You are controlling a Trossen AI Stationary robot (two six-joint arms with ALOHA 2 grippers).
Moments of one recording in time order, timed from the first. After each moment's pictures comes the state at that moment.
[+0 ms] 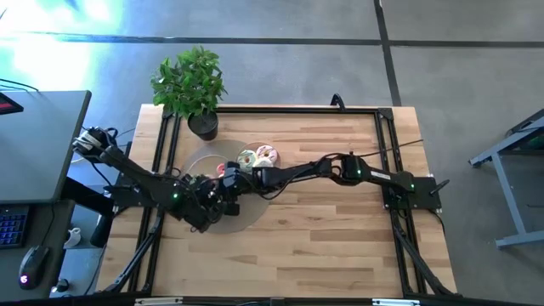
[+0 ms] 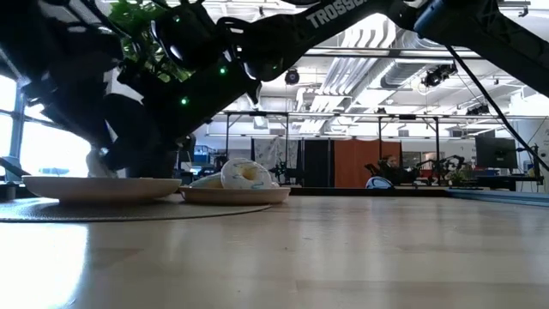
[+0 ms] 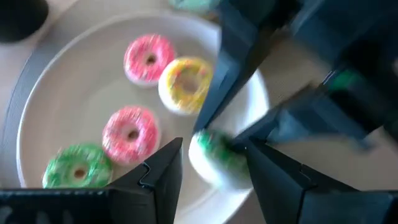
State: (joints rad) left arm -0.56 1.29 0.72 -0.86 -0.67 -1.36; right arm 0.02 2.53 2.04 -0.09 0.05 -0.06
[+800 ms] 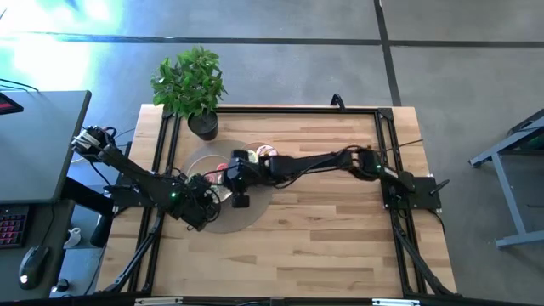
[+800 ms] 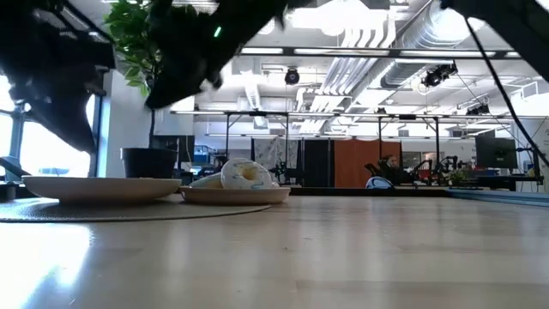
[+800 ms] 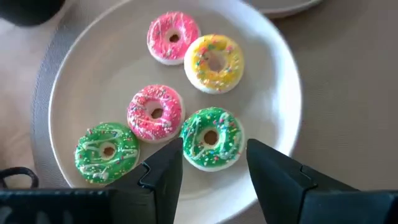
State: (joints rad) left arm -0.56 1.26 0.70 -0.95 -0.61 -1.39; right arm 0.04 2.31 2.05 -0.42 0.15 -0.17
